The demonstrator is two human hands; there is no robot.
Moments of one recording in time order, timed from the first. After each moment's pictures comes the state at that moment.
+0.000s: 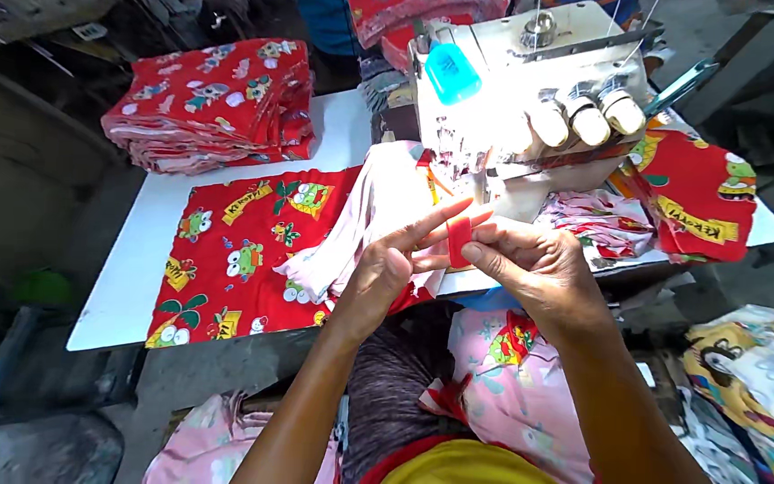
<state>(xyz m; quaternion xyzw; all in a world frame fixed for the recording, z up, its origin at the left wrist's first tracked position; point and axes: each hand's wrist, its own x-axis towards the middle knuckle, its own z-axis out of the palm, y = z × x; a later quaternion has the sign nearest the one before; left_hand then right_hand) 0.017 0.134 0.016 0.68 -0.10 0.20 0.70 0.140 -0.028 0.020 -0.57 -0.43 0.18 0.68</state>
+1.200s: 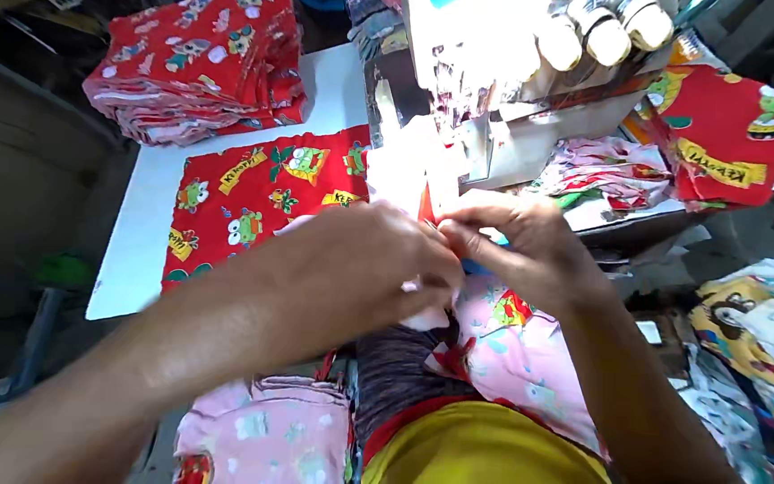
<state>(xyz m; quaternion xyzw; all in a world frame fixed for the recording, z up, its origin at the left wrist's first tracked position) -0.016 0.122 0.115 0.98 -0.16 -0.03 0.13 0.122 -0.034 0.022 -0.59 -0.54 0.14 0.59</state>
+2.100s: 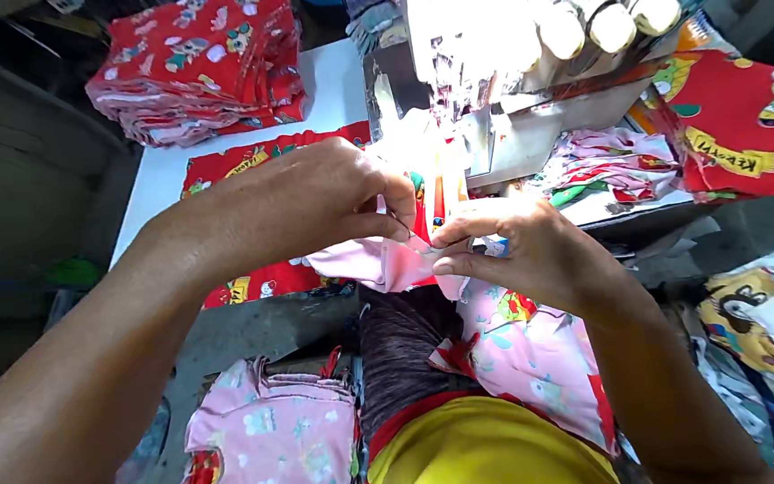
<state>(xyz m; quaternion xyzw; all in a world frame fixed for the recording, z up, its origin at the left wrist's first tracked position) 0.009 0.178 0.111 0.98 -0.15 -0.05 0.11 0.135 -0.035 0.023 -0.60 -0.65 0.10 0.46</state>
